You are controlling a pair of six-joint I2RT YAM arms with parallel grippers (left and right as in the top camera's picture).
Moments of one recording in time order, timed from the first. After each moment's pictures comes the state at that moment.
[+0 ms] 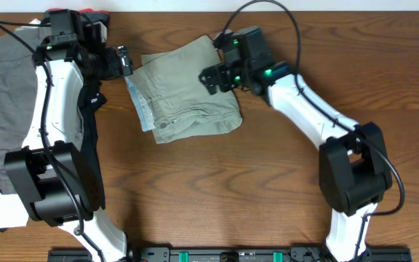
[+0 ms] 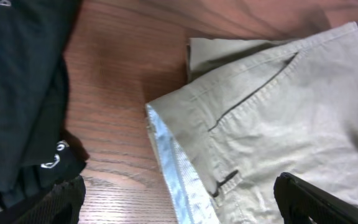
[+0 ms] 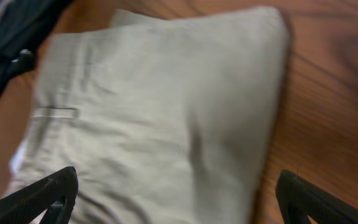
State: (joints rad) left arm 0.15 1.90 1.64 -0.83 0.26 -0.07; right arm 0.43 2.04 1.56 -0.33 -0.32 0.11
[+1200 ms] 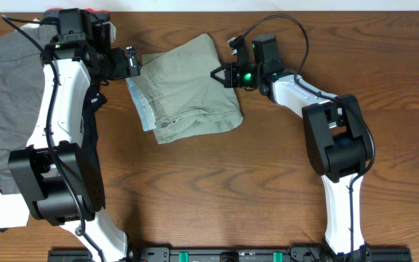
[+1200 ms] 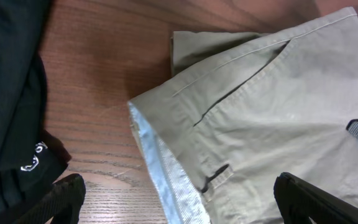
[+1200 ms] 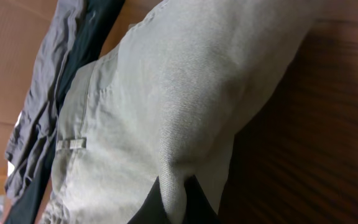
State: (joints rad) left arm 0.12 1.90 1.64 -0.84 0.26 -0.07; right arm 0.32 2.32 1.56 0.06 -0.74 0.42
